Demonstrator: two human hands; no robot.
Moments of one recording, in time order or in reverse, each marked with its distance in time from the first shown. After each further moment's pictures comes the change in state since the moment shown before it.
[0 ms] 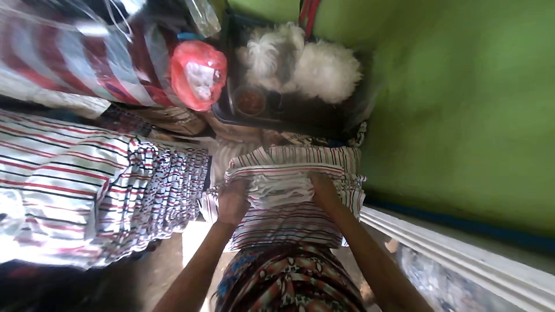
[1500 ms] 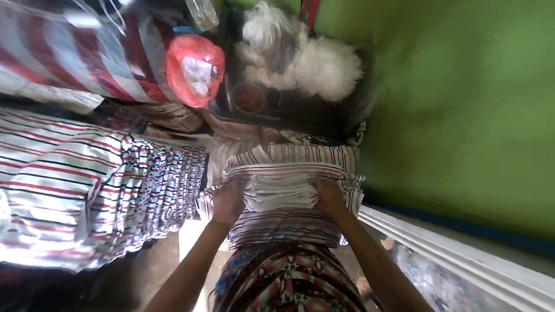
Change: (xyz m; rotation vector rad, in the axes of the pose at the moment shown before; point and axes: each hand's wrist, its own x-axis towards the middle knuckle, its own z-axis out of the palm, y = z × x) left_hand 0.000 0.004 -0.012 0.047 -0.130 -0.117; right_hand -0.028 0.009 -0.001 -0.017 0.071 -0.059
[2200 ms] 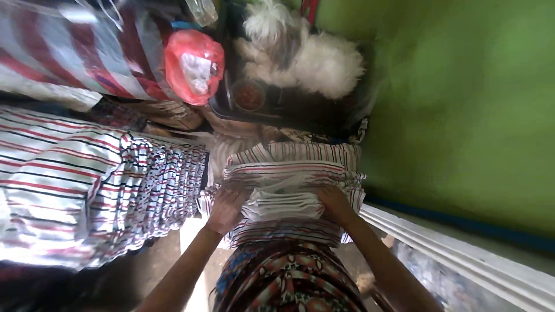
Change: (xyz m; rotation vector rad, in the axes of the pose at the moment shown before) left_hand -0.015 -0.037 0.022 -0.052 0.350 0.605; right_hand -0.023 0.016 0.006 -0.094 0.060 -0.269
